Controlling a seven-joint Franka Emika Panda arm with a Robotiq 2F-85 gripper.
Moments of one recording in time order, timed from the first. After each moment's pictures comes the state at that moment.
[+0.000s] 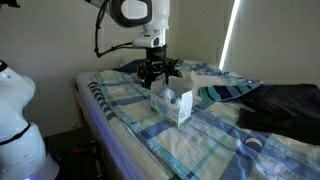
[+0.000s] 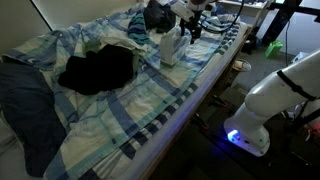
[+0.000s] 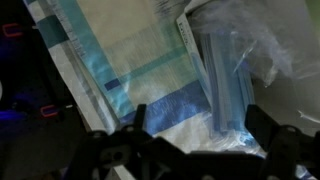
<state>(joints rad) -0.17 -0.32 -0.05 -2.29 0.08 2.07 1.58</state>
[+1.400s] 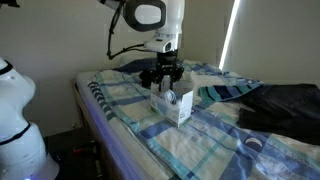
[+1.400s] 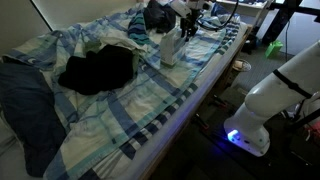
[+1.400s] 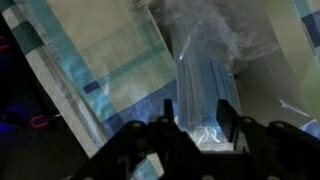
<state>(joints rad) -0.17 -0.21 -0.09 -2.20 0.13 2.08 1.57</state>
